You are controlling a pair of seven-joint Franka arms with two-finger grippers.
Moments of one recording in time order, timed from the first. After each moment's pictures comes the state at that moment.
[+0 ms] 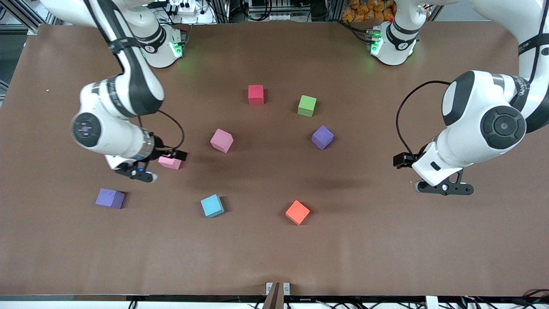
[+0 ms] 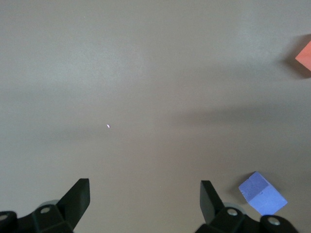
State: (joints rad) left arm -0.12 0.38 -0.12 -1.50 0.07 1.77 -0.18; right arm 0.31 0.30 -0.02 -1.89 0.22 2.02 0.50
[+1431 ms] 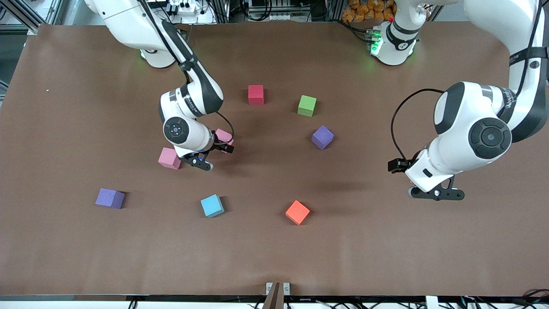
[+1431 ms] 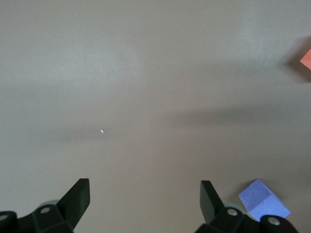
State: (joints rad) left arm -0.13 0.42 -0.12 -1.49 0.07 1.80 -0.18; right arm 0.52 0.46 -0.02 -1.99 0.28 2.25 0.69
